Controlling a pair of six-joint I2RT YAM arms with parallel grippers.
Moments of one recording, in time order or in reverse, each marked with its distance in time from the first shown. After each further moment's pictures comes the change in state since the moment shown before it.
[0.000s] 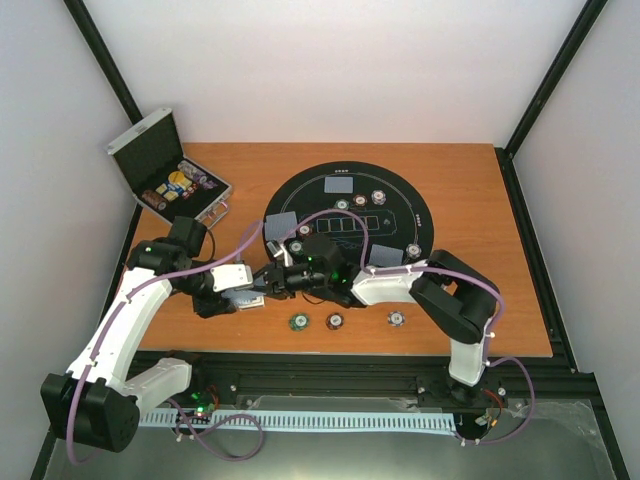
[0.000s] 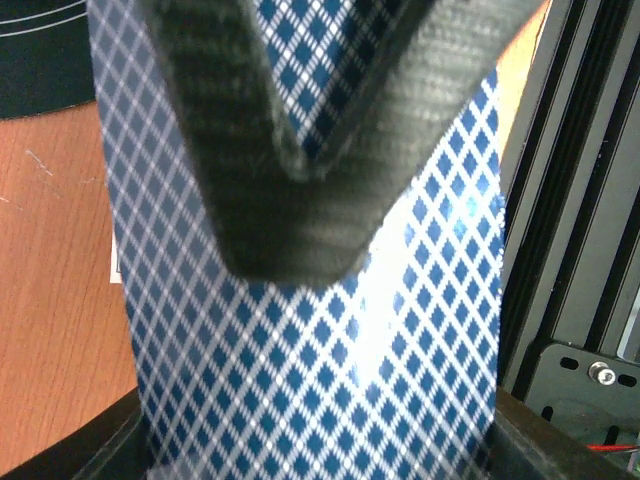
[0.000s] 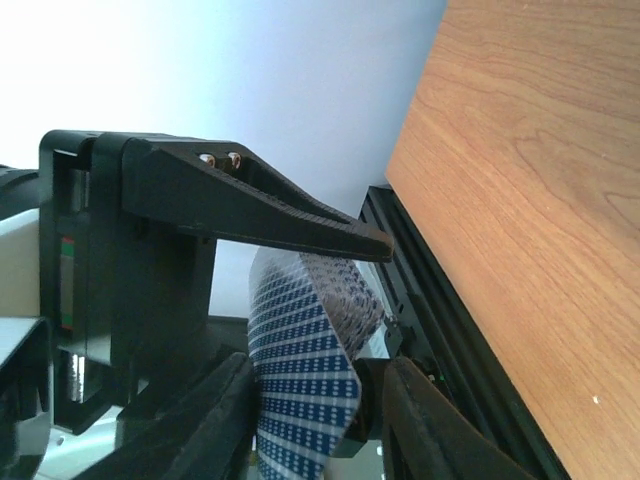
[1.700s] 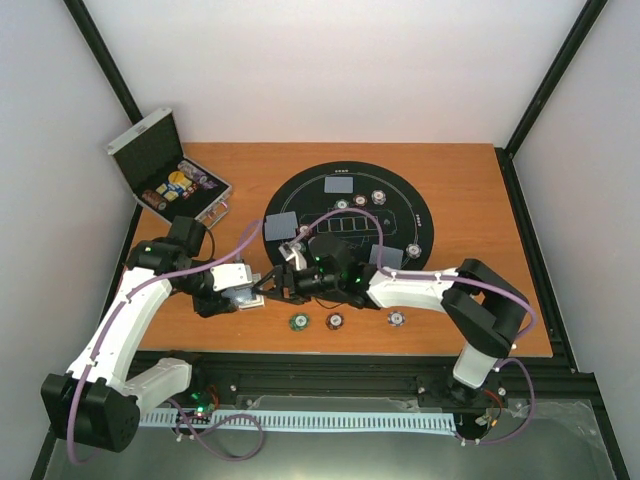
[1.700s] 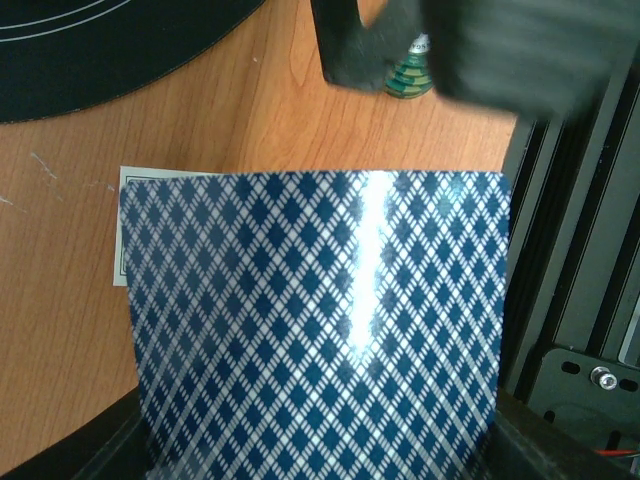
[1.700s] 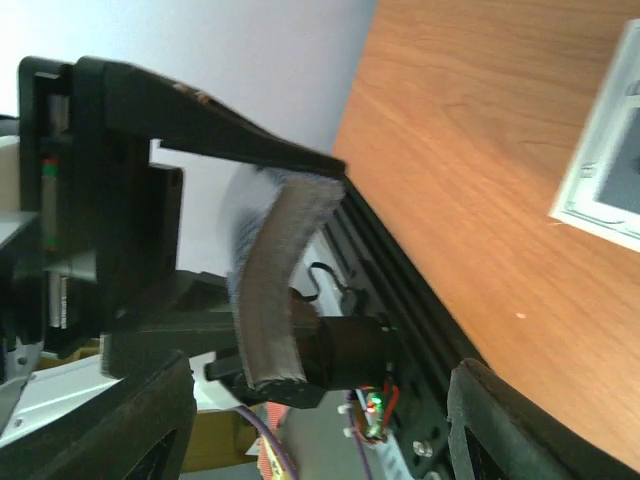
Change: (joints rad) left arm 0.001 0.002 -0.001 0.006 0.006 0.000; right arm -0.014 -0.190 -0.056 -0.325 0.054 -0.130
